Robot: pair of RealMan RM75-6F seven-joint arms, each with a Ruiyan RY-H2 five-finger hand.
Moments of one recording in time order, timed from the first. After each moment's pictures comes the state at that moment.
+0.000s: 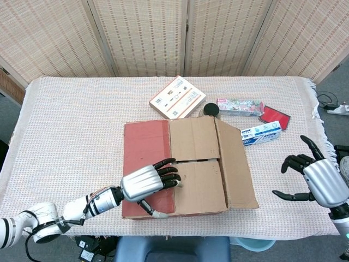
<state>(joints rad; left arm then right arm) -0.90 -1.17 -0.17 -1.85 1.79 0.82 -0.09 0.22 -0.82 0.02 -1.76 -1.74 1.52 0.20</state>
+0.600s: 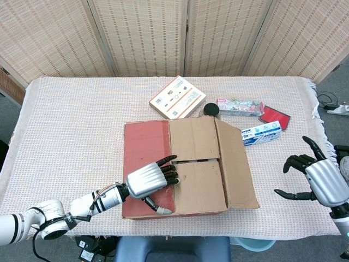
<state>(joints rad) -0.95 -1.20 -0.15 -1.82 1.70 0.80 0.09 0.22 -0.84 0.03 -1.72 -1.72 1.51 0.24</state>
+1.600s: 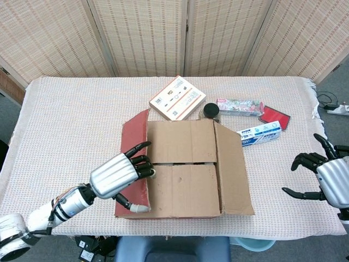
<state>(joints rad) -0.82 -0.88 -0.13 -2.04 1.73 1.06 -0.03 0.18 -0.84 0.05 -1.71 -1.71 1.57 0.27</state>
